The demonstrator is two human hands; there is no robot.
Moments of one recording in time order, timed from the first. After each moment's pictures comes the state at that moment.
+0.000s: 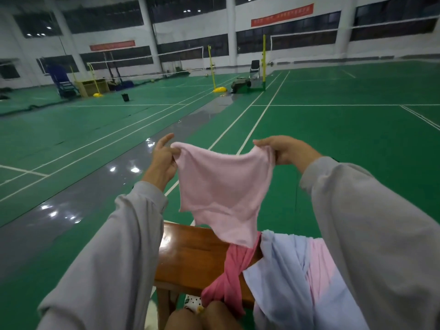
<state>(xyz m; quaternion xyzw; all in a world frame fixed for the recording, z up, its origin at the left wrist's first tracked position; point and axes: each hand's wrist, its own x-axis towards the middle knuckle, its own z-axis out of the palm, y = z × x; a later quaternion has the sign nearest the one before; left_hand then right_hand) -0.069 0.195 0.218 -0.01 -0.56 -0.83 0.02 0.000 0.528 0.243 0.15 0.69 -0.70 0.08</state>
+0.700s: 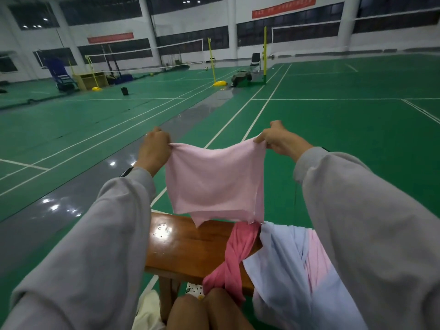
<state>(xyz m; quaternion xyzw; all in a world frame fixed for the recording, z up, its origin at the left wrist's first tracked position) -0.068 0.159 0.230 -0.12 -0.95 -0.12 0.25 -0.004 0.510 0.242 0.15 0.76 -0.64 -0.07</state>
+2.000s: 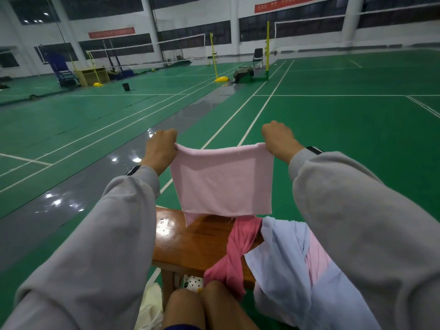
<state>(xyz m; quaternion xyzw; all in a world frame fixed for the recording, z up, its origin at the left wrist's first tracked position) -0.036 0.171 0.230 -0.15 -0.95 -0.05 0.25 0.024 0.497 0.233 0.04 0.98 0.08 -0.17</state>
